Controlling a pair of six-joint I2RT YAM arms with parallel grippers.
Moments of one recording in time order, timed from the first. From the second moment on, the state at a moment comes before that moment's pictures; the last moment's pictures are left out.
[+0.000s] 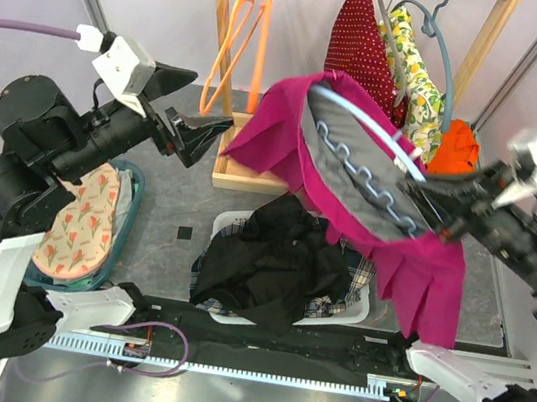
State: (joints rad) left arm -0.66 1.09 1.93 -0.71 0.14 0.09; right arm 0.55 0.97 1.89 -0.89 -0.27 0.11
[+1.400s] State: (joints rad) left arm -0.58 1.36 1.94 -0.59 0.66 -0.16; right arm 0.56 0.94 1.81 -0.97 -0.39 0.12
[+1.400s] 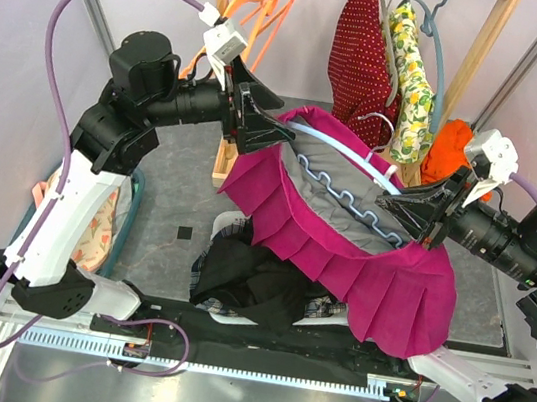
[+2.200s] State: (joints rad) left arm -0.58 1.45 2.09 -0.62 0.68 -0.17; right arm 0.56 0.91 1.73 -0.89 -0.42 0.15
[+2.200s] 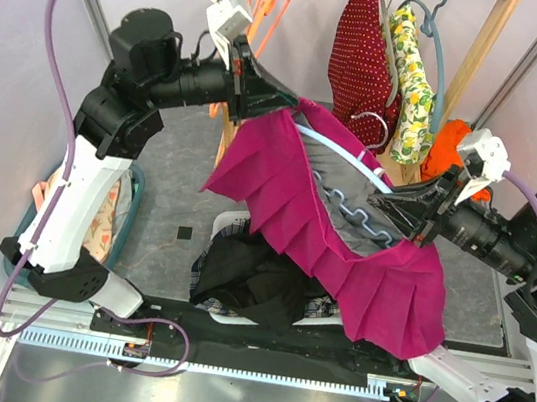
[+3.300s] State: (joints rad) left arm -0.72 1.43 2.14 -0.58 0.71 -0.17; right arm 0.65 1.08 1.48 -0.07 -0.60 0.59
